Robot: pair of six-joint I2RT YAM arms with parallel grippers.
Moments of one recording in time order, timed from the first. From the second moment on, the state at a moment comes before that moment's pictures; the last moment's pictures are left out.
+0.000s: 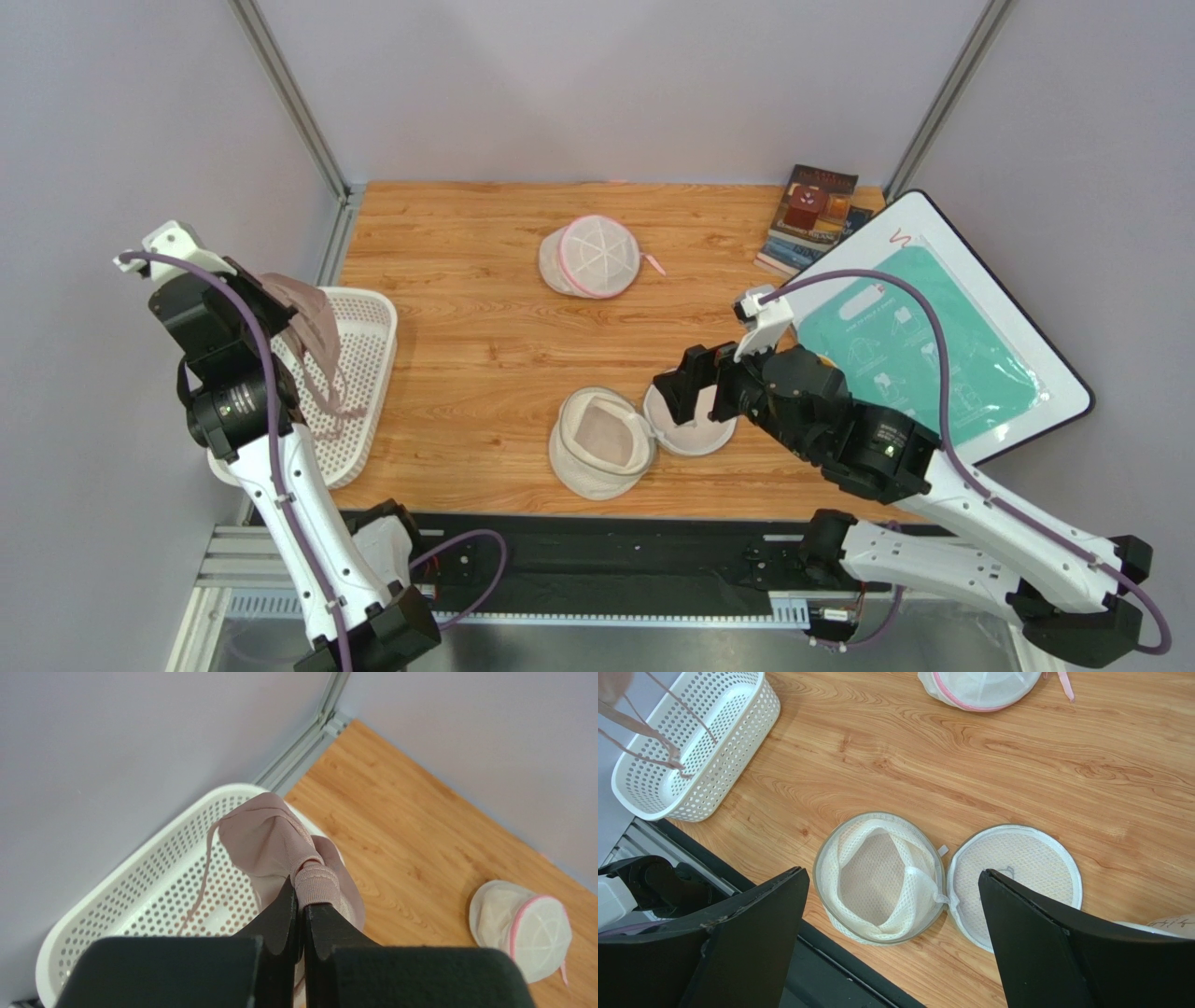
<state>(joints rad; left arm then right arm) 0.56 0.84 1.24 -0.63 0.08 -0.26 1.02 0.78 0.95 -0.53 0.37 0.47</state>
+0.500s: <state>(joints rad) 0.60 0.91 1.13 -0.59 0.02 -0.30 1.02 0.71 0.88 -0.59 0.37 0.51</state>
